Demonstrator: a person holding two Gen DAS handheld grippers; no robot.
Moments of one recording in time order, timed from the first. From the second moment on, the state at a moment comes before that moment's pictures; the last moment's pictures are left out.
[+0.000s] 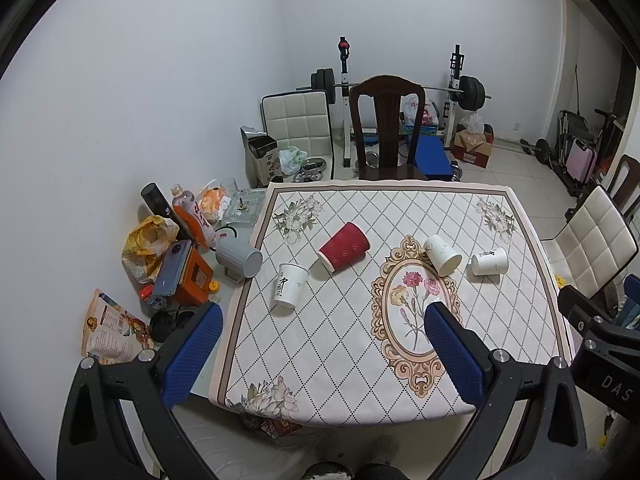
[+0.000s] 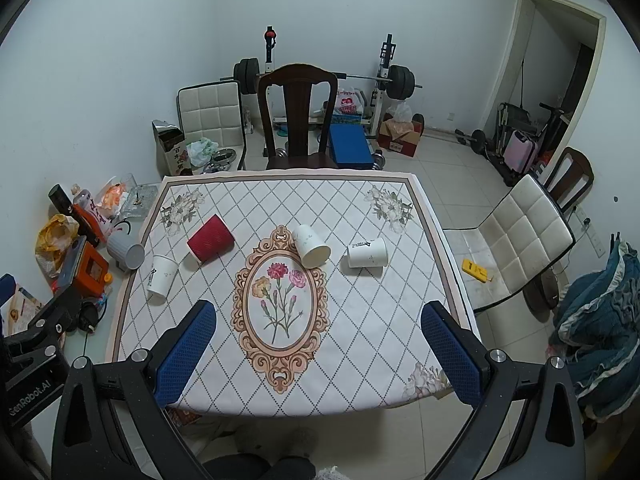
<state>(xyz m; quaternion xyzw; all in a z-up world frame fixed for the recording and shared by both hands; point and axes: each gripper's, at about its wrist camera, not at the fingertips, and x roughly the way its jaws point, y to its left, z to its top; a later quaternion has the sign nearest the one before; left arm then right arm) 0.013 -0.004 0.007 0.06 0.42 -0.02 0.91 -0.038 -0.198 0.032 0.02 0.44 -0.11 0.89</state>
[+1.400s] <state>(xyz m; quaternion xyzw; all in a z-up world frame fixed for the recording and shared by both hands) 0.009 -0.012 -0.007 0.05 0.44 0.01 0.90 -0.023 -0.211 0.026 0.03 0.46 -0.09 0.88</state>
